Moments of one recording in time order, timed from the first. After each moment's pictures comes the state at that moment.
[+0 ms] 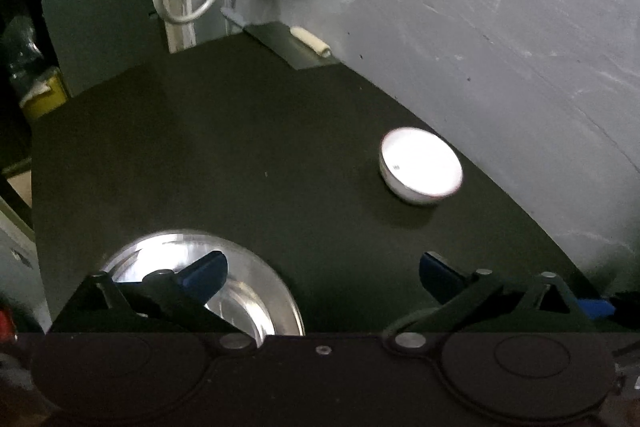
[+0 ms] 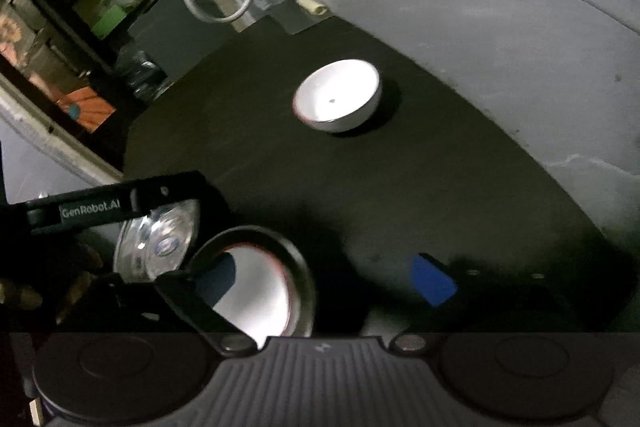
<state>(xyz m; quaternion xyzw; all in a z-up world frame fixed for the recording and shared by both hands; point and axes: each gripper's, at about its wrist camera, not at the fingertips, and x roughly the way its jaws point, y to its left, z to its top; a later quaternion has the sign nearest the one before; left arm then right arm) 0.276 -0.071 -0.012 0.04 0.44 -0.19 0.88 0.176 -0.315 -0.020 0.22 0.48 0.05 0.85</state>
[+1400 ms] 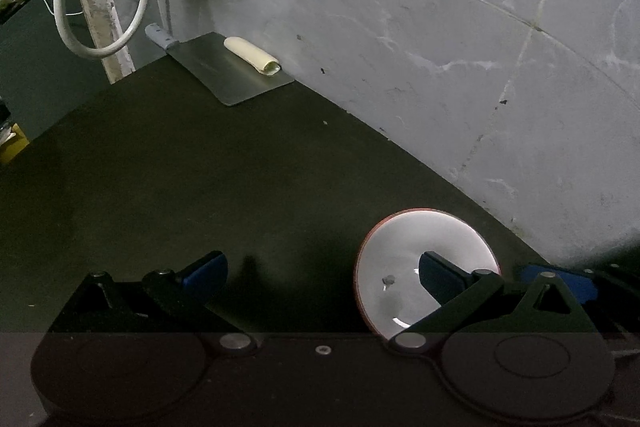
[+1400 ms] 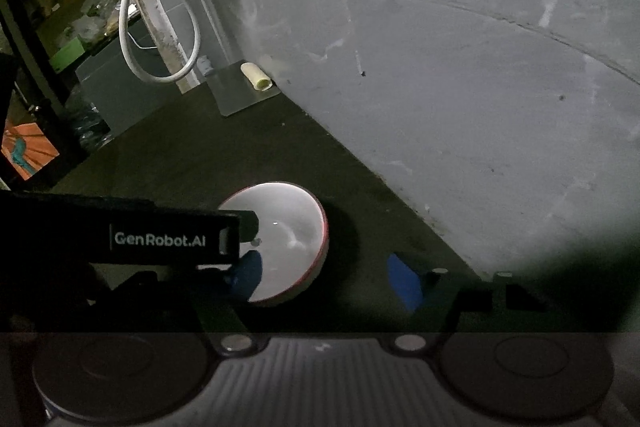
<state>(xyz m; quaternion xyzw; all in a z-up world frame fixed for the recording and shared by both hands) 0.394 -0.172 -0.065 0.09 0.45 -0.22 0.86 0.299 -0.324 -0.063 0.16 0.40 -0.02 0.90</state>
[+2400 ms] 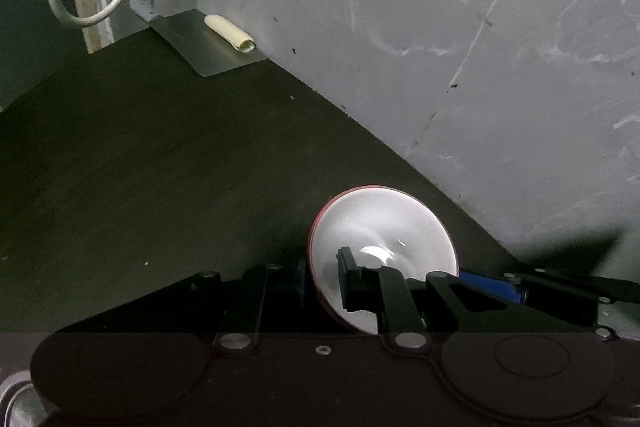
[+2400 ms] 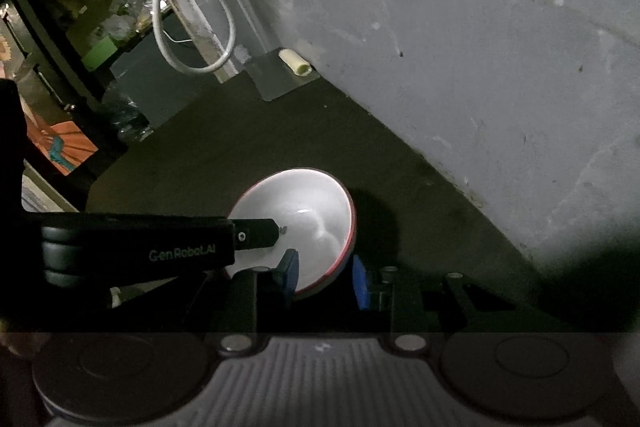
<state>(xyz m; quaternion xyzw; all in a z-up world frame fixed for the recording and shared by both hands) 0.368 -0.160 -0.054 0.04 0.47 -0.25 0.84 0.278 -0.319 -0.051 0.19 0.41 0.04 0.89</state>
